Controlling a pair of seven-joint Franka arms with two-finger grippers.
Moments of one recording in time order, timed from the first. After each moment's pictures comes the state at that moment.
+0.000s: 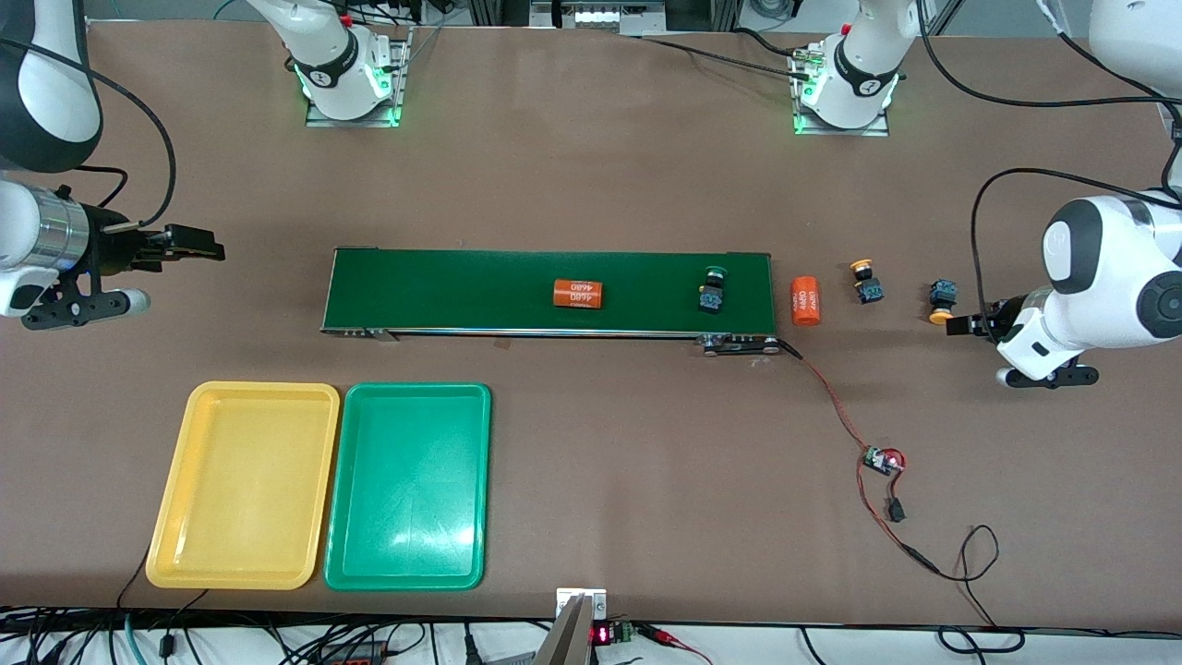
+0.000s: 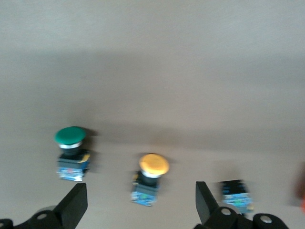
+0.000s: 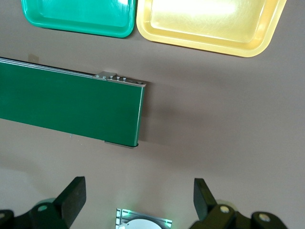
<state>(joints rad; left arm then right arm) 0.26 0.39 -0.08 -1.89 0.18 2.02 0.03 -0.15 0.19 0.12 -1.62 0.06 1.53 -0.18</state>
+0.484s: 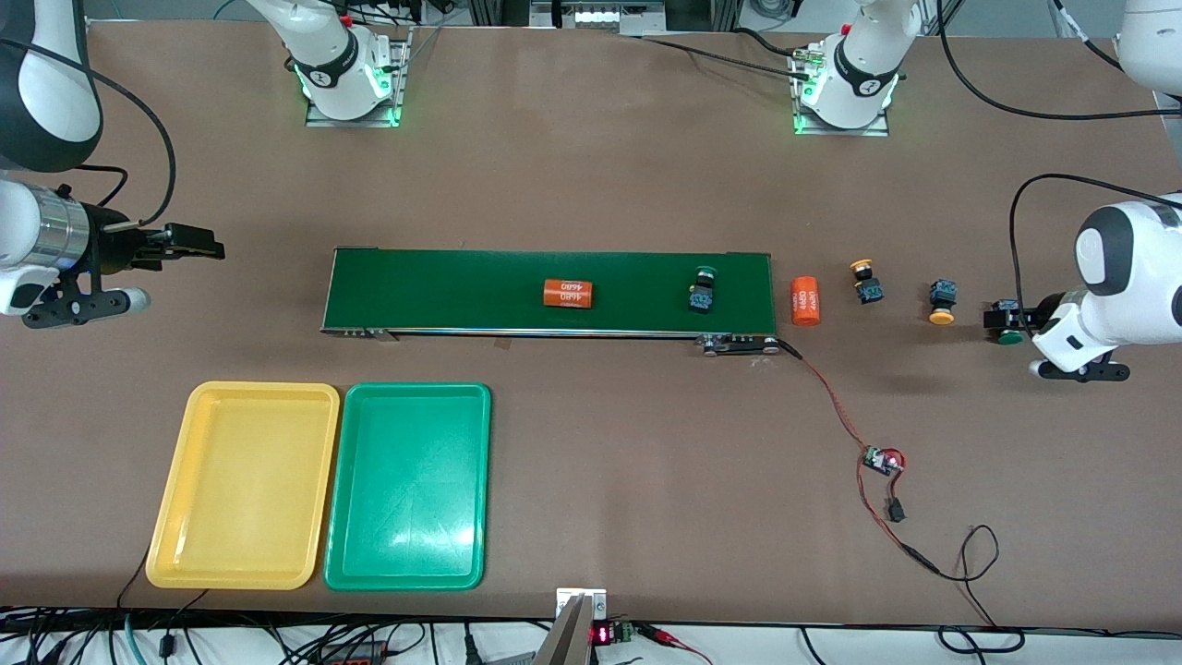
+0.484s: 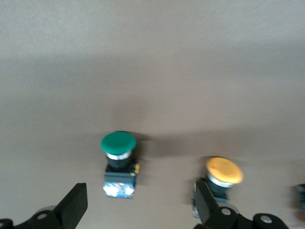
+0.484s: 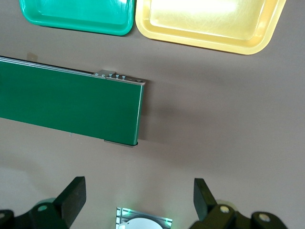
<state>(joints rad) 0.41 0.47 -0.08 -1.91 0.21 2.13 0.23 -0.16 0.19 0.12 -1.63 0.06 1.53 -0.19</state>
